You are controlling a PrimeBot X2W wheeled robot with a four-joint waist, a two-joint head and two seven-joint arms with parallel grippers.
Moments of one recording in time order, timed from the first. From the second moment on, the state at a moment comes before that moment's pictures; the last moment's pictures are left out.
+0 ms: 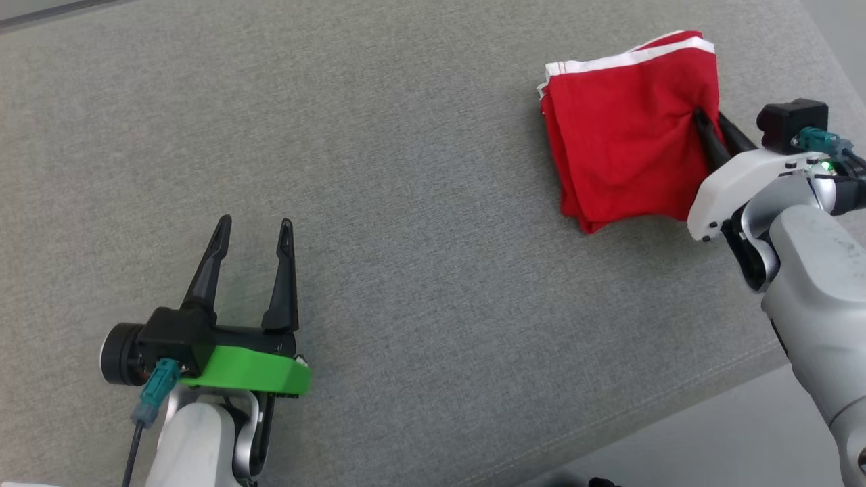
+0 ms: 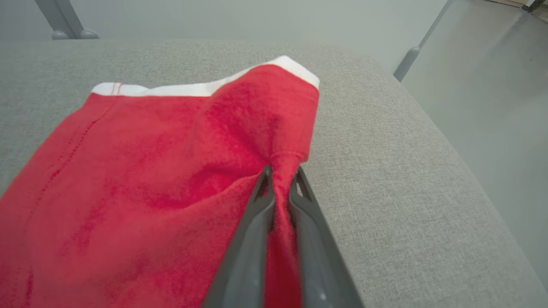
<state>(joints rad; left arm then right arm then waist) -0.21 0.05 -0.13 0.15 -0.18 -0.08 -0.26 -0.82 -0.31 0.33 0.89 0.39 0.13 -0.18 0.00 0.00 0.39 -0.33</state>
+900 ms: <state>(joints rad) -0.26 0.06 -0.13 0.04 -0.16 -0.08 -0.26 -1.16 -0.59 0.18 1.19 0.18 0.13 -0.25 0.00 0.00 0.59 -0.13</state>
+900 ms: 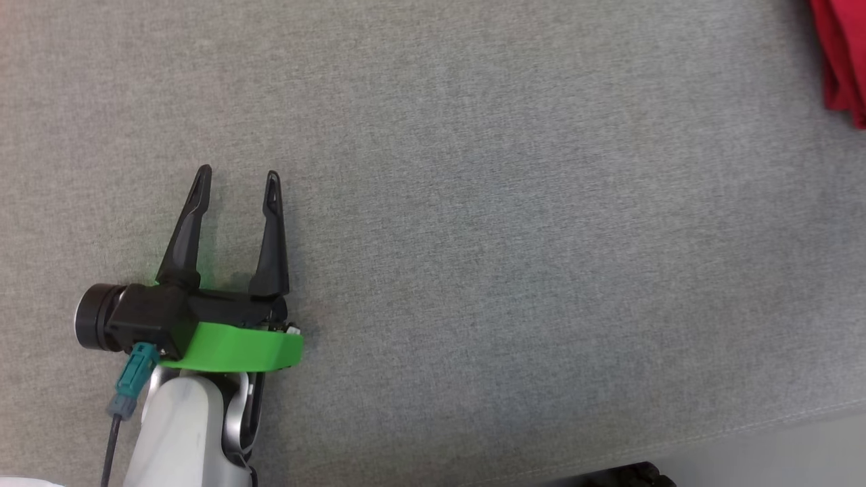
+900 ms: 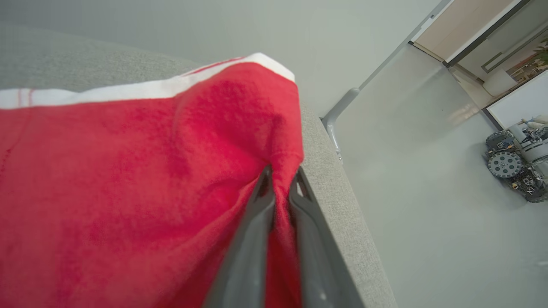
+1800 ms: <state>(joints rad) -0.25 0.06 -0.07 0.09 -0.21 -0.06 -0.26 -1.06 -0.38 0.04 0.94 0.10 0.13 -0.26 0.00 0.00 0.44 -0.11</state>
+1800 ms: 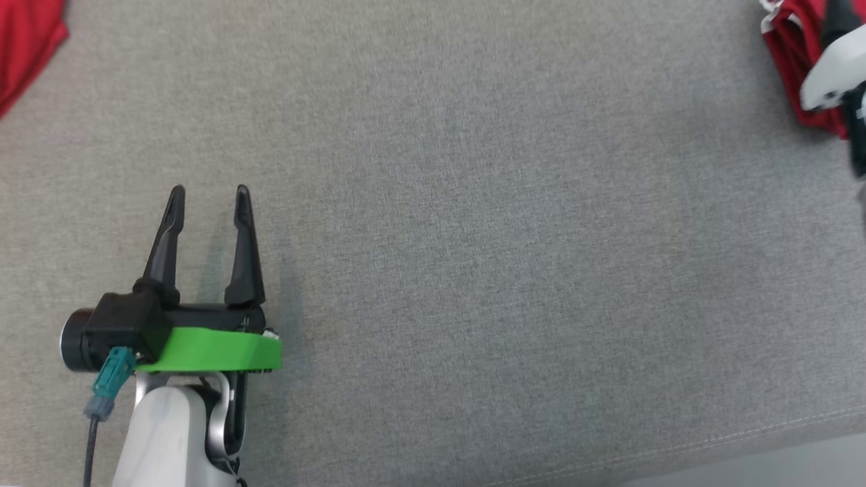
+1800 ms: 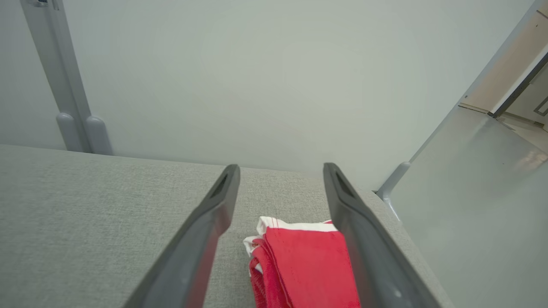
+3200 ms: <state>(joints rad) 0.04 0.05 -0.04 0.22 -0.30 -0.02 -0.26 -0.13 -0.05 0.08 0.27 0.19 0.13 -0.26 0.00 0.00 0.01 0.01</state>
